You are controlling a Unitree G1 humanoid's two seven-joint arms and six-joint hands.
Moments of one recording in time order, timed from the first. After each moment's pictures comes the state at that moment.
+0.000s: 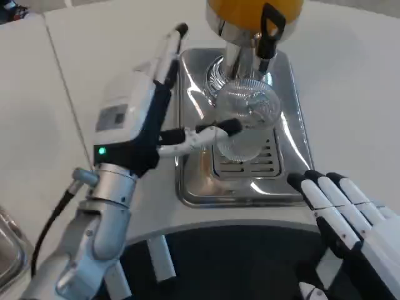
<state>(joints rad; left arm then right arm) -0.57 0.38 -0.25 0.34 0.64 -0.23 0.42 0.61 -0.20 -0.16 -0.98 -0.87 -0.30 0.30</state>
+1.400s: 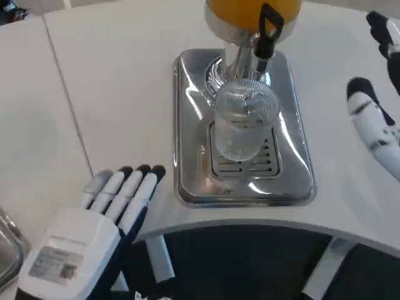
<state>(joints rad) 0.31 0.56 -0.05 -0.38 0.95 -0.24 0.27 -0.11 -0.18 -0.12 -0.95 -0.52 0.46 0.39</state>
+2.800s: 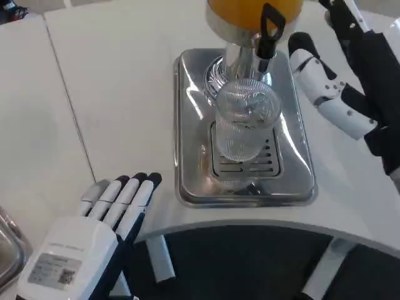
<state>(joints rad) 0.33 0.53 -0.05 -0.37 0.95 -0.24 0.26 -0.34 -0.24 -0.01 -0.67 -0.34 0.31 0.22</state>
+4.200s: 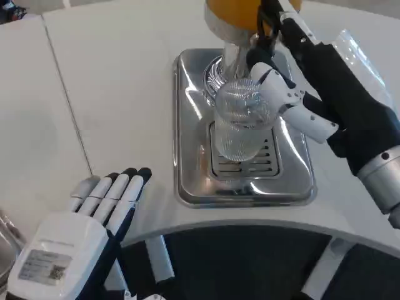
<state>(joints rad) 0.32 0.53 -0.02 -0.36 0.94 -0.24 0.26 -0.41 -0.29 0.08 -0.62 -0.29 0.38 0.28</state>
